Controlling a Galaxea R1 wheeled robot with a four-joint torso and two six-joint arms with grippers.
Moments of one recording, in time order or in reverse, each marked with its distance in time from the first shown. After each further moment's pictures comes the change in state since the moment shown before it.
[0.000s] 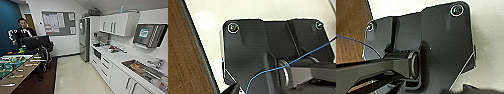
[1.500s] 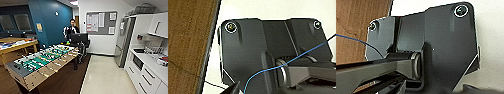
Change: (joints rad) left arm 0.000 0.009 0.000 0.006 0.004 0.000; right arm 0.005 0.016 -0.008 -0.010 -0.004 -0.001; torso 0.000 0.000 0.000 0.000
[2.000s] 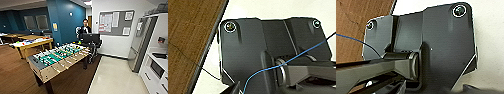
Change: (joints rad) left arm 0.000 0.003 0.000 0.000 0.003 0.007; right arm -0.002 0.029 -0.051 -0.013 0.000 0.000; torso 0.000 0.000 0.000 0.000
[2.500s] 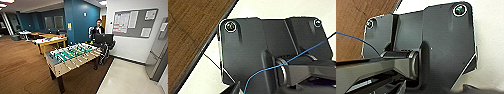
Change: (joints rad) left arm 0.000 0.005 -0.011 0.000 0.002 0.003; right arm -0.002 0.005 -0.007 -0.006 0.000 0.000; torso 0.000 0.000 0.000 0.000
